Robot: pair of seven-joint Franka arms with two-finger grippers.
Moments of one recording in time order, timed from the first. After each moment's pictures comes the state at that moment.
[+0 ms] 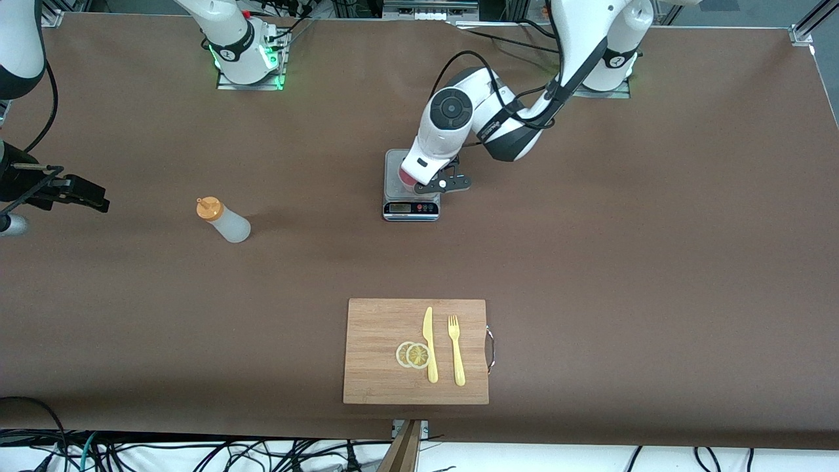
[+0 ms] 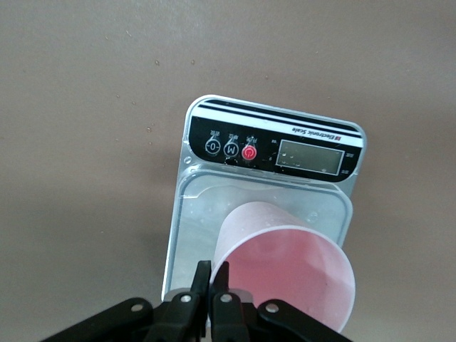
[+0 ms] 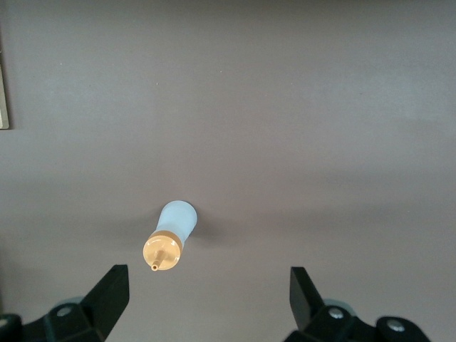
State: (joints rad) left arm -0.39 0.55 -0.50 -1.80 0.04 2.26 -1.06; right arm 0.04 0.19 -0.10 -1.49 -0.01 1.66 -0.04
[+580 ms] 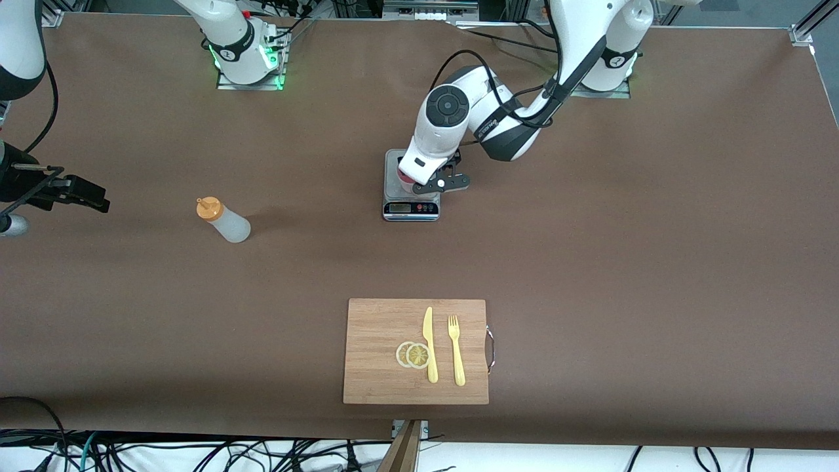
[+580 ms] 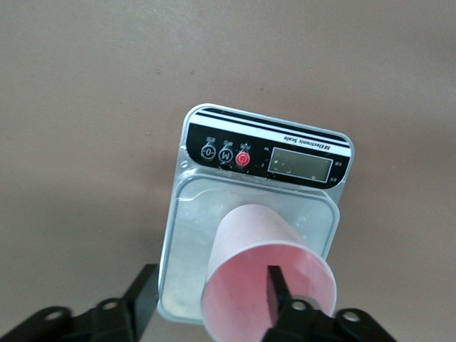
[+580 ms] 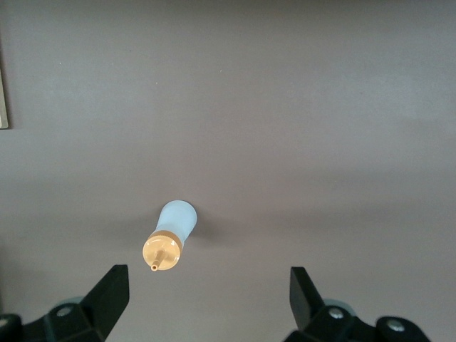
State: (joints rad) left arm -0.39 0.53 -0.50 -1.76 0.04 2.19 -1.09; right arm 0.04 0.20 -0.10 -1.49 -0.01 1.66 -0.04
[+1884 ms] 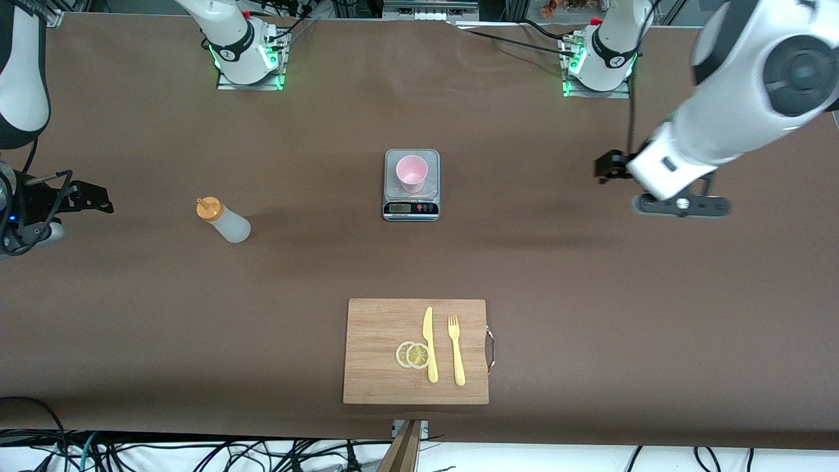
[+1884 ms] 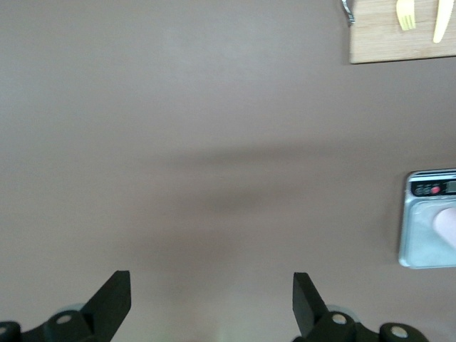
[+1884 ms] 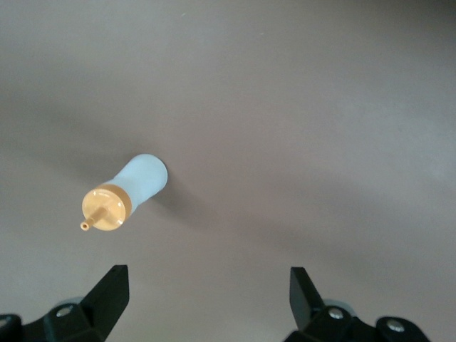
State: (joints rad) left arm 0.10 0.18 -0.34 -1.49 0.05 1.49 -0.16; right arm -0.02 0.30 -0.11 -1.50 0.00 1.66 -0.56
